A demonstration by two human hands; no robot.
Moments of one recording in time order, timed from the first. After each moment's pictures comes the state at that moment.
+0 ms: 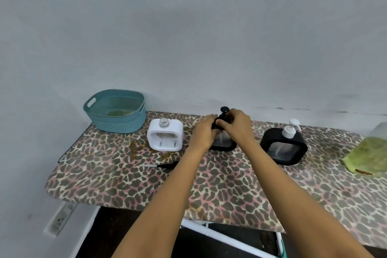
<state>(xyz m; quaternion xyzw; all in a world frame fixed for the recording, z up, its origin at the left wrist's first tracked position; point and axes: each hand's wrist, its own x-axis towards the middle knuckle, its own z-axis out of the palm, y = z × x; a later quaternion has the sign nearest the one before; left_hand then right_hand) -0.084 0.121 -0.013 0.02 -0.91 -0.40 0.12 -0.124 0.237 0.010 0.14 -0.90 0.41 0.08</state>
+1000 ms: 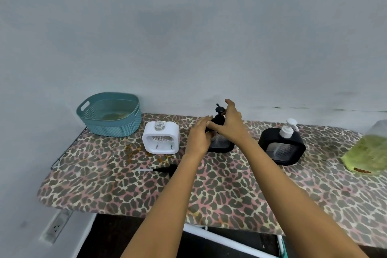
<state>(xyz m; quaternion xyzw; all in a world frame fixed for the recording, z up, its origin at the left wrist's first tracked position) -0.082 0.123 -0.025 0.02 -0.87 -0.45 0.18 -0.131 0.237 0.010 0.20 -0.87 0.45 0.00</state>
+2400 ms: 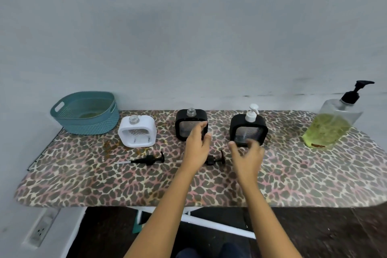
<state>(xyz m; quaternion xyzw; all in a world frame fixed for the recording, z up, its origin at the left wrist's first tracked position) -0.030 0.202 -0.033 0.00 -0.85 -0.50 0.14 -0.020 0.338 -0.039 -0.14 -0.84 0.51 0.11</state>
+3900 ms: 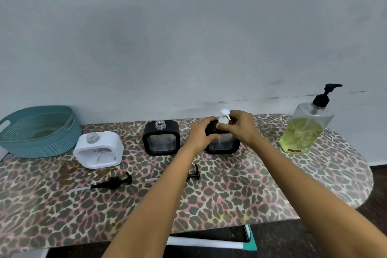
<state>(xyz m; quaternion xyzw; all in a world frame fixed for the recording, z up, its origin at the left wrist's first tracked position) -0.132 0.264 -0.021 -0.09 -0.87 -0.48 0.01 -0.155 0.424 -0.003 0.14 -0.89 0.44 0.08</state>
